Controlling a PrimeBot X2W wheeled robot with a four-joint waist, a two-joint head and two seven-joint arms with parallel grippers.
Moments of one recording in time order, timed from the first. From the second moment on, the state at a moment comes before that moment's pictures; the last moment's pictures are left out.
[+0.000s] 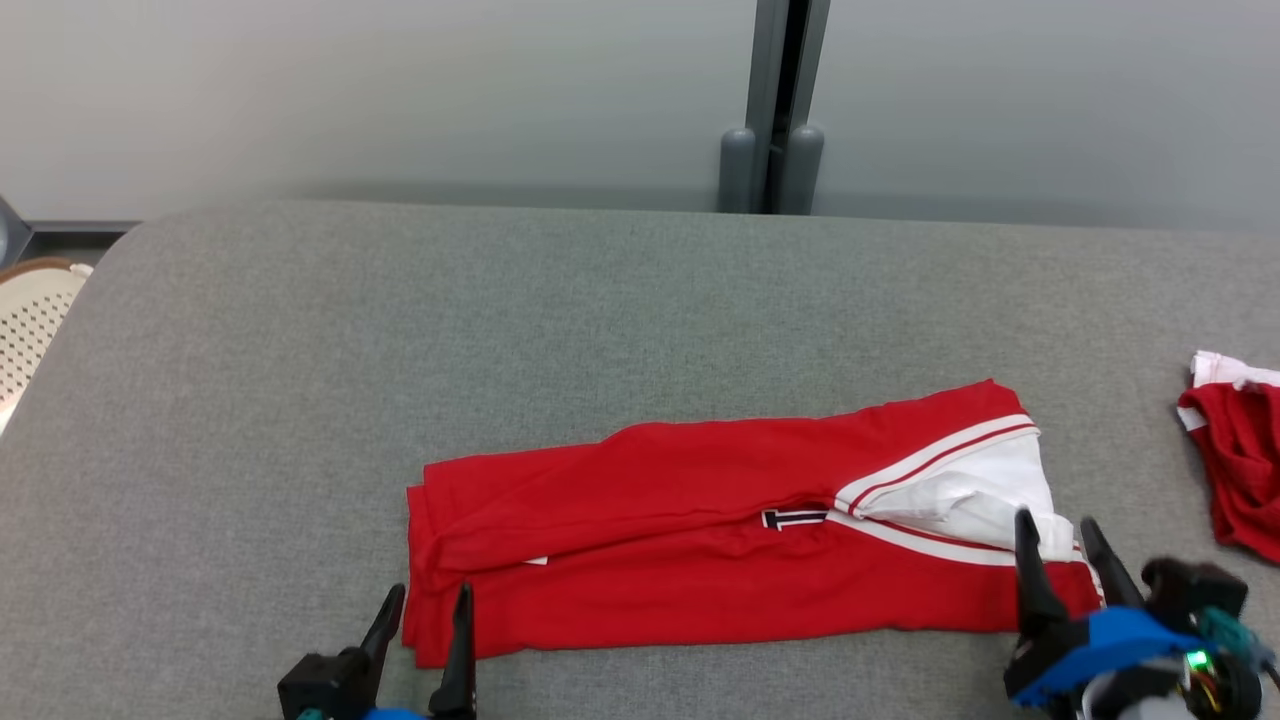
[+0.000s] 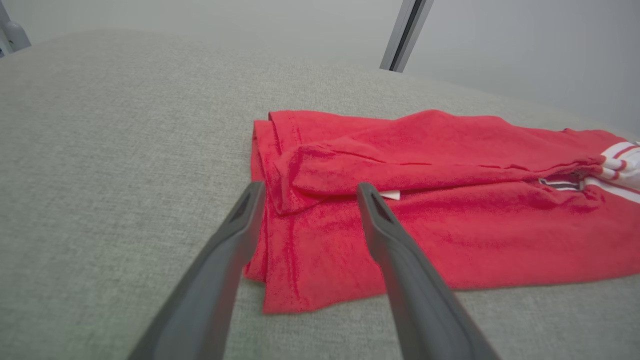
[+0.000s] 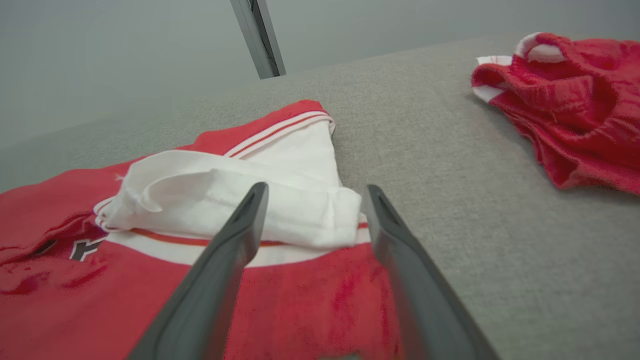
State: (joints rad) left arm 0.01 0.05 -0.15 0.47 -0.26 -0.13 -0.26; right arm -0.16 -0.05 -0.15 0.61 0.22 0.13 -0.26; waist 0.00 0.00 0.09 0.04
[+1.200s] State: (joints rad) left arm -0.06 0.05 -0.16 0.50 -0.27 -0.13 -0.26; right arm -0.38 -0.08 -0.48 0.90 -0.04 0.13 -0.26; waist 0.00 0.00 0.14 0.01
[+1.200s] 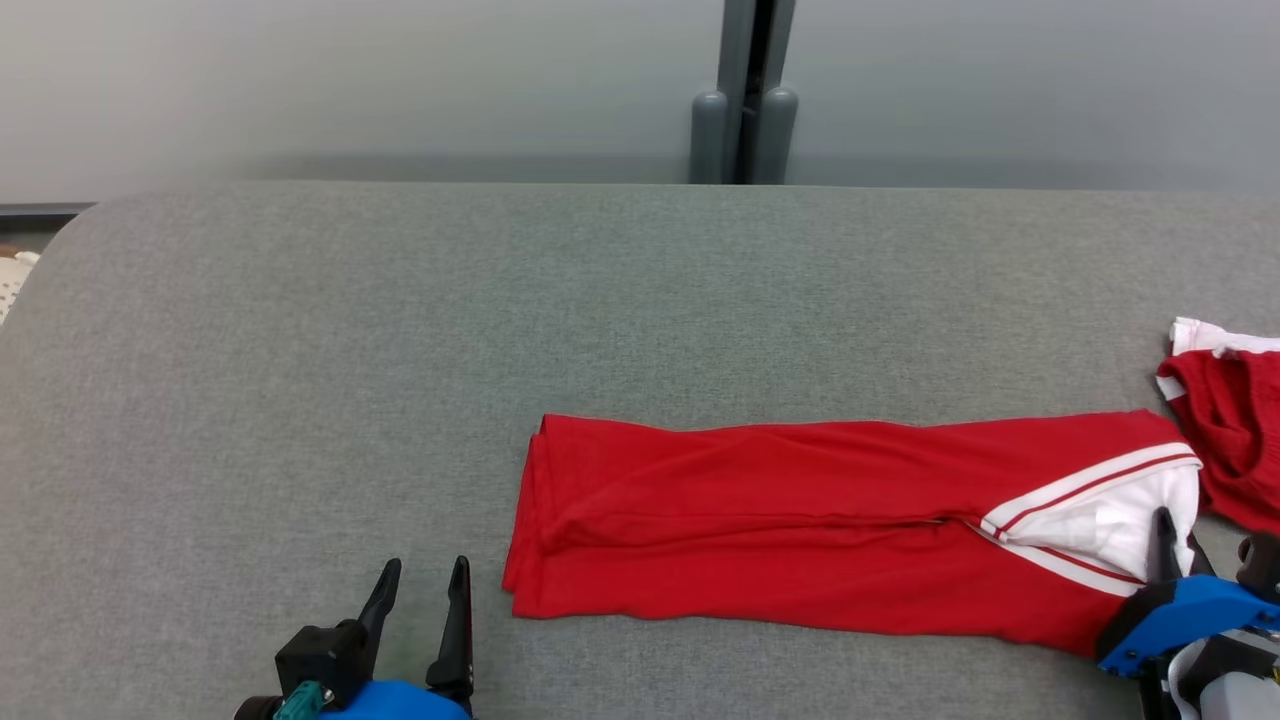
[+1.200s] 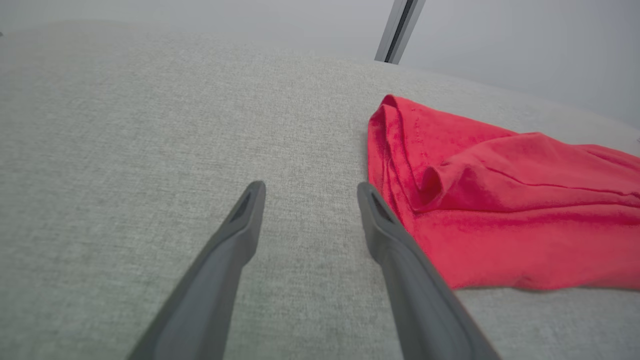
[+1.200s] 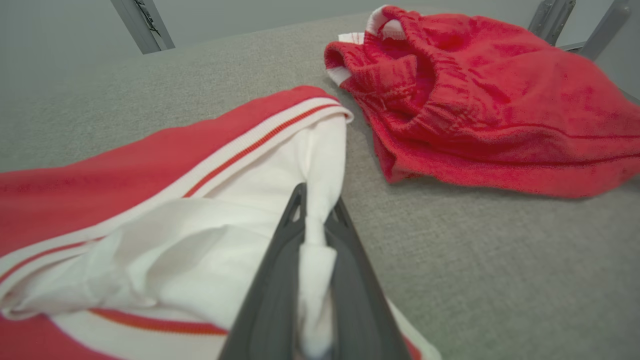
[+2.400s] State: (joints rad) left arm -0.04 0.05 -0.20 0.51 -0.26 -0.13 -0.26; right arm -0.39 -0.05 0.42 0.57 0.55 0.13 -0.26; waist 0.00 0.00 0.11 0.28
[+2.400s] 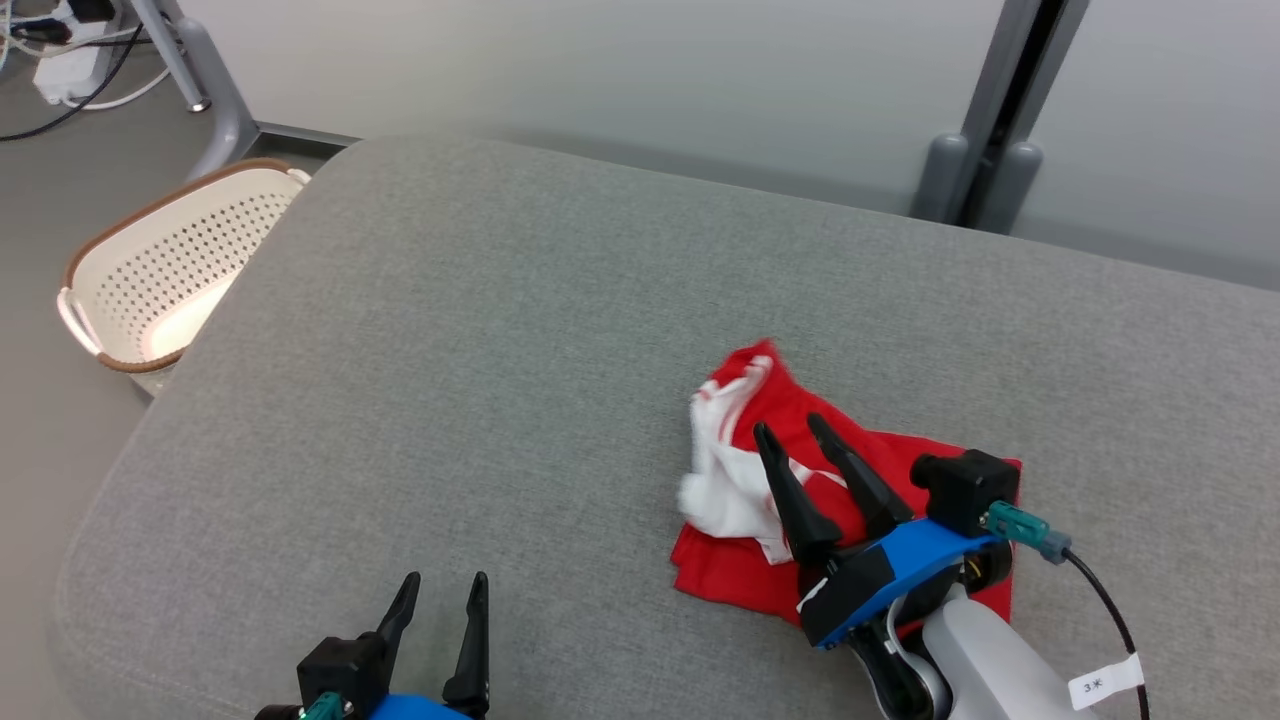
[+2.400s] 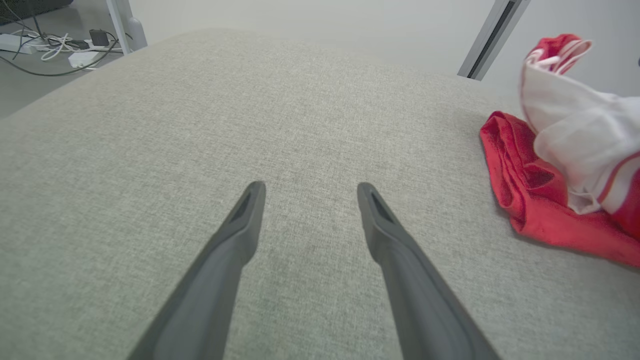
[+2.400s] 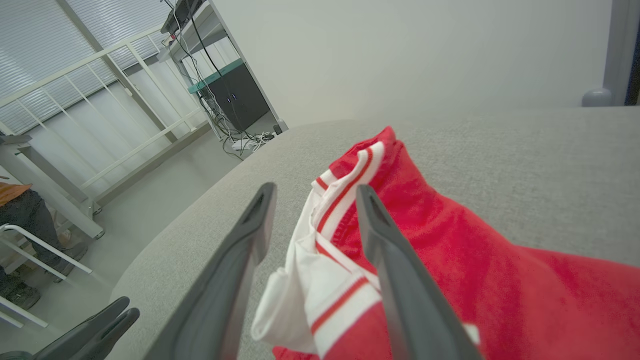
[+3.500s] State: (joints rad) left arm 0.04 0.05 -0.14 0.44 -0.21 -0.12 -0.26; right arm -0.06 -0.05 0.02 0.55 0.19 0.13 -0.26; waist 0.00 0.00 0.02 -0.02
